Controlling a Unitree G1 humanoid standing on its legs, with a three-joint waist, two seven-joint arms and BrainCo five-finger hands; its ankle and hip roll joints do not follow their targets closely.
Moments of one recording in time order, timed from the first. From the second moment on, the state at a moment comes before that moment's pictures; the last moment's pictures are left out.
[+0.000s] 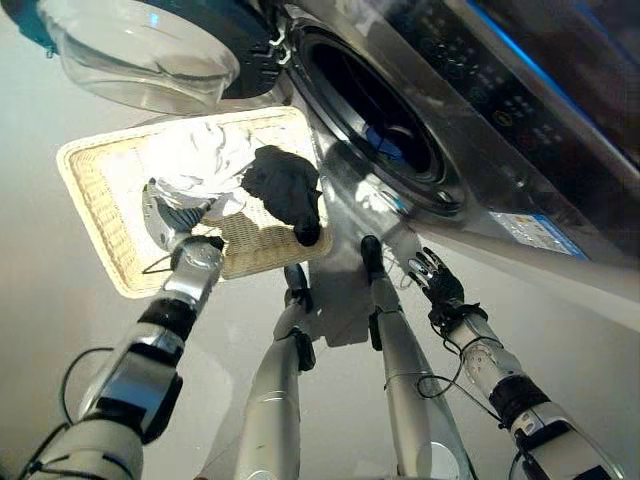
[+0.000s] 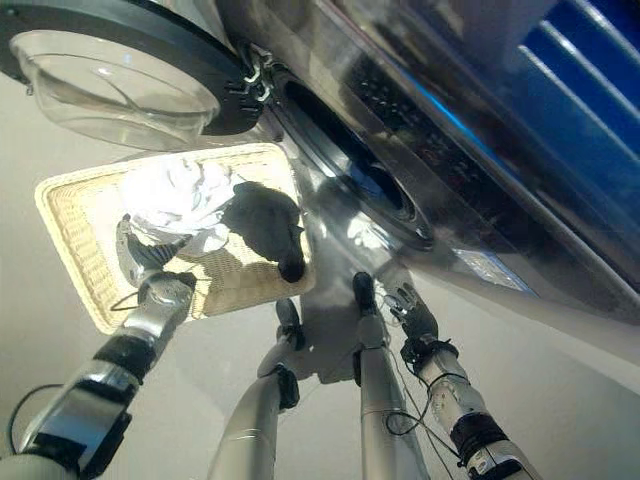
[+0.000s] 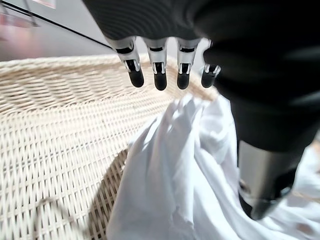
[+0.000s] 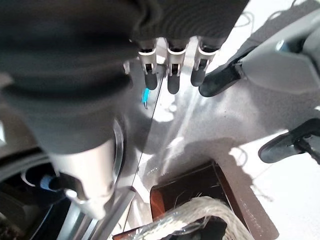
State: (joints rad) left arm -0.89 0.57 -0.32 0.93 -0.33 0.16 0.84; right arm -0.38 -0.37 0.31 0.64 0.93 -0.13 0.02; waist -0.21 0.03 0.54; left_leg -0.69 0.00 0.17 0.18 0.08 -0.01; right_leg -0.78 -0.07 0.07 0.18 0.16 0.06
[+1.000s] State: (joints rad) left arm -1.23 0.75 -0.41 1.12 -0.43 0.15 0.89; right arm -0.38 -0.37 0.40 0.54 0.98 -0.14 0.08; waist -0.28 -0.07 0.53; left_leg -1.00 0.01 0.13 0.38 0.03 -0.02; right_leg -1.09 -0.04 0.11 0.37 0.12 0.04
